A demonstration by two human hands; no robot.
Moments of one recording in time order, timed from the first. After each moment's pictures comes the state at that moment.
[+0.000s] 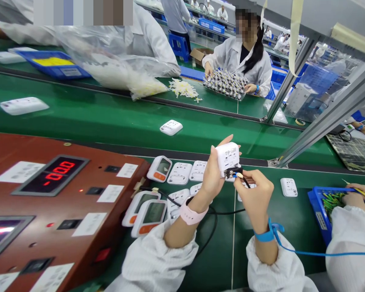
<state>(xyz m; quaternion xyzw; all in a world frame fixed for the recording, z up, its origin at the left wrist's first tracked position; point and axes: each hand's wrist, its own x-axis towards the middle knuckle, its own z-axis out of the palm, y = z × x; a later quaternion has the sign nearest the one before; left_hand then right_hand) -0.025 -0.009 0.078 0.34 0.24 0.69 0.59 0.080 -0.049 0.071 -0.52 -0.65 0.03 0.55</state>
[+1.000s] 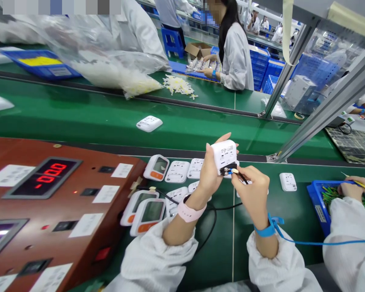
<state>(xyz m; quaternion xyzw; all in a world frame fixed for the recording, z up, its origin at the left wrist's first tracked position) -0.022 -0.010 0.077 0.34 0.24 0.68 0.61 0.085 -0.050 0.075 -0.49 -0.69 0.10 0.52</state>
